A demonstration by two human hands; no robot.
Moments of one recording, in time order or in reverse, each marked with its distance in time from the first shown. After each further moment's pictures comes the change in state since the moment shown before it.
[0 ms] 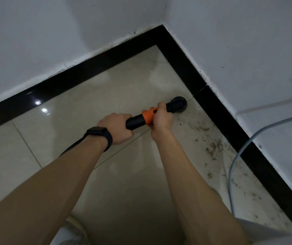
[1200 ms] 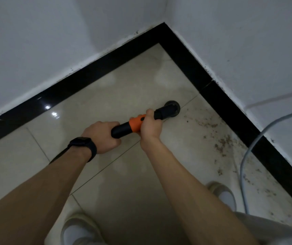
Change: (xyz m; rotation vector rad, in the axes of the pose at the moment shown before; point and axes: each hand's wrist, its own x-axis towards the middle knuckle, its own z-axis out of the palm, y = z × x) left_hand -0.033 -0.058 -0.006 -0.002 0.007 -0.032; right_hand -0.017 0.060 0.020 -0.039 -0.048 0.034
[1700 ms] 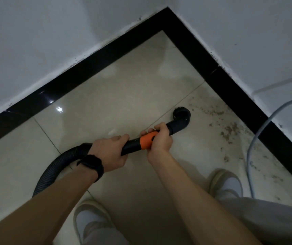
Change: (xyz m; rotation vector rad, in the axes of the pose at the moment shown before) left_hand -0.057 -0.007 0.049 0.340 0.035 0.226; right_hand -0.046 0.031 -0.049 0.251 0.096 0.159
